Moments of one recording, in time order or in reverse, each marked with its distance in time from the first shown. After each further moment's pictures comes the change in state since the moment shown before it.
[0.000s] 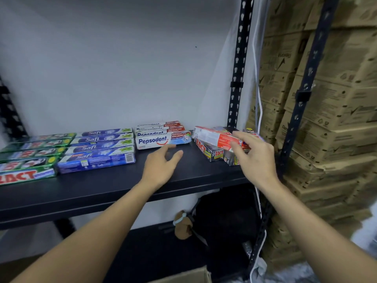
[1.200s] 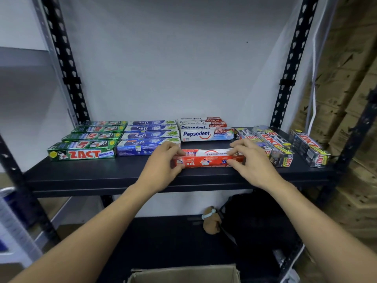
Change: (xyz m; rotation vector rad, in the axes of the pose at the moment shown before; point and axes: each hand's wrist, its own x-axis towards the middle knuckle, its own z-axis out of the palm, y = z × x) left_hand -0.046 -0.062 -0.101 0.293 0.013 0.214; right_hand -0.011 -0.045 0.085 -0.035 -0.508 -0.164
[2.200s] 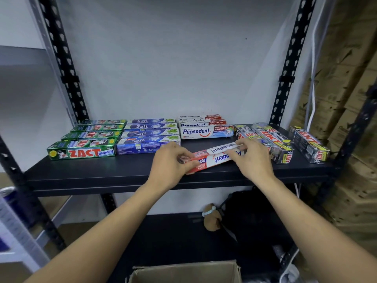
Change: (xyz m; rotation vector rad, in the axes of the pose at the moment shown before) left_hand -0.002 0.029 0.004 -0.151 0.085 -0.111; right_hand 0.005 -0.013 0.013 0.015 0.176 0.379
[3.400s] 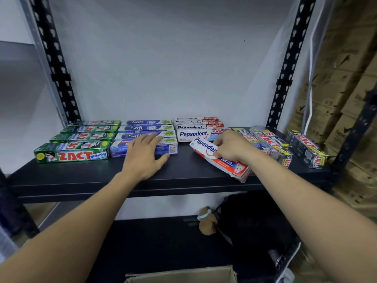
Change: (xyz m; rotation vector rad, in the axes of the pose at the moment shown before) left_hand 0.043 -0.071 -0.019 0.535 -0.079 -0.015; right_hand 0.052 -0.057 0.003 -0.259 -0.500 -0.013
